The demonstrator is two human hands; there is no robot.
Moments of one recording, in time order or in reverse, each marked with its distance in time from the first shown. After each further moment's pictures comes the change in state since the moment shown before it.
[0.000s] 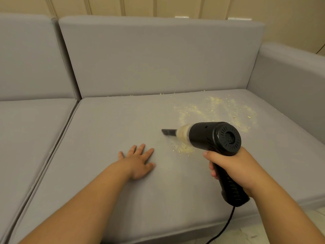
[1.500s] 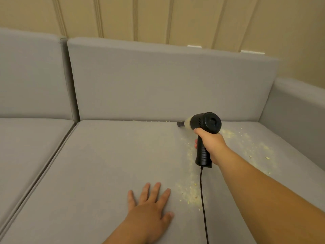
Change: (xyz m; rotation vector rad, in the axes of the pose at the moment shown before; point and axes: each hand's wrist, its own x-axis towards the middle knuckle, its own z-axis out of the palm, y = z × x) left_hand 0.039 0.035 0.013 -0.045 0.093 0.070; right_hand 0.256 -0.071 0.045 0.311 0.185 -0.003
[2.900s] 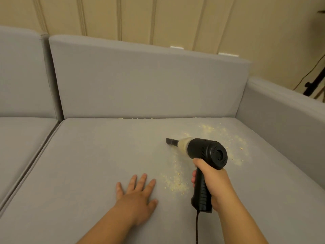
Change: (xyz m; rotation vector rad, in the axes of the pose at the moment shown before) left_hand -0.007 0.001 -0.006 0.013 -0.016 0.005; right_hand -0.144 0.048 -0.054 0.111 0.072 0.122
